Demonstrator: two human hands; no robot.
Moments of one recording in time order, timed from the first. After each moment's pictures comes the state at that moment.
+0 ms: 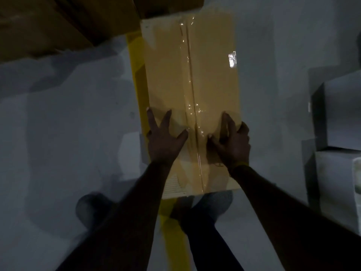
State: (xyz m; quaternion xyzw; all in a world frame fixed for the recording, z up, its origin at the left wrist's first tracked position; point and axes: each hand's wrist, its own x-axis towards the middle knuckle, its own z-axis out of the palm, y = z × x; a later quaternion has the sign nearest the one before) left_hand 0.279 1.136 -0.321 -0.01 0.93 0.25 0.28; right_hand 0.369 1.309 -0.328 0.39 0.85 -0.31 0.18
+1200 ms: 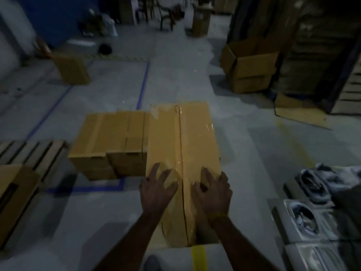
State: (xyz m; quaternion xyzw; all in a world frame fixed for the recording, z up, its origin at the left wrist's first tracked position) left_hand 0.305 0.773 0.323 0.11 0.97 0.22 -0.03; right_hand 0.374 0.954 0.348 0.27 0.94 -0.19 -0.06
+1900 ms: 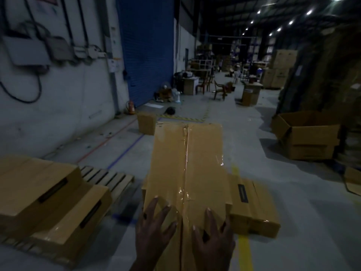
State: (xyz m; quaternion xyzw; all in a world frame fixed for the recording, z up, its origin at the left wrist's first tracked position) left_hand 0.407 0.468 0.413 0.07 0.94 0.21 -0.26; right_hand 0.436 0.657 0.418 0.14 0.92 -0.27 -0.24
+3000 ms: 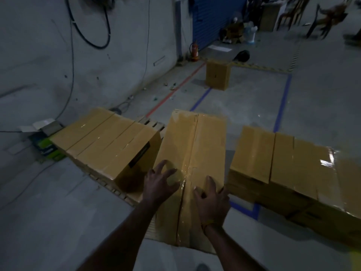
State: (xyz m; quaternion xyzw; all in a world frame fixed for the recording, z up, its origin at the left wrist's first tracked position) left_hand 0.152 -0.065 0.373 -0.09 0.99 0.14 0.00; right_hand 0.146 0.124 0.331 0.08 0.95 -0.31 -0.01
